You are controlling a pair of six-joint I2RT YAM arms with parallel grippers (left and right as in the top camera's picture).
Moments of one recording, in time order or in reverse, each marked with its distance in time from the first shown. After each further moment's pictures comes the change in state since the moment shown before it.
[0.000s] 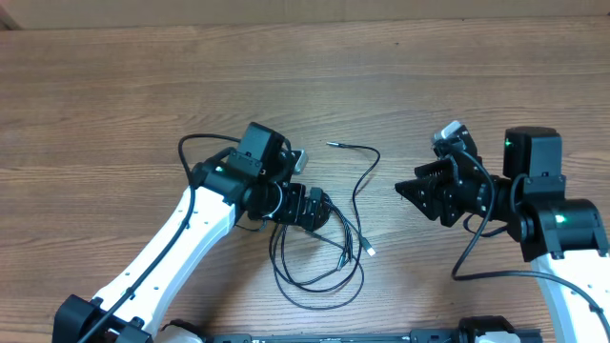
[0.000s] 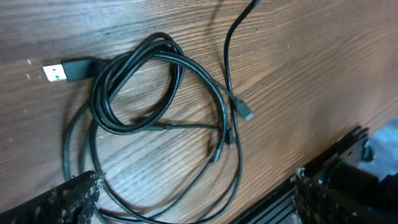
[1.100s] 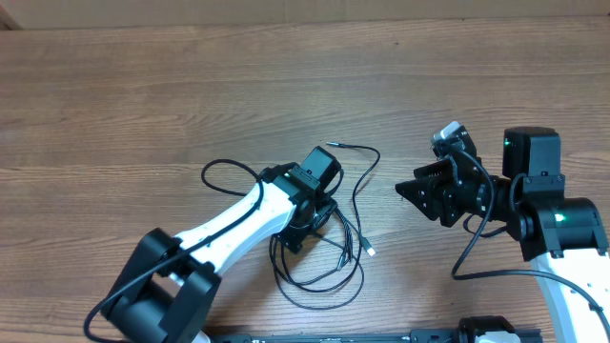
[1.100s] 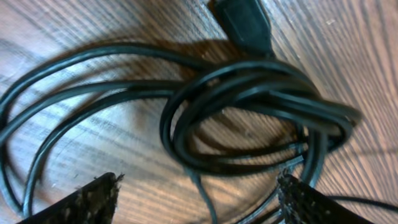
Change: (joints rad) left arm -0.224 0.272 0.000 0.094 -0.359 -1.209; right arm 0.000 0.003 0.000 -0.011 0.000 0.000
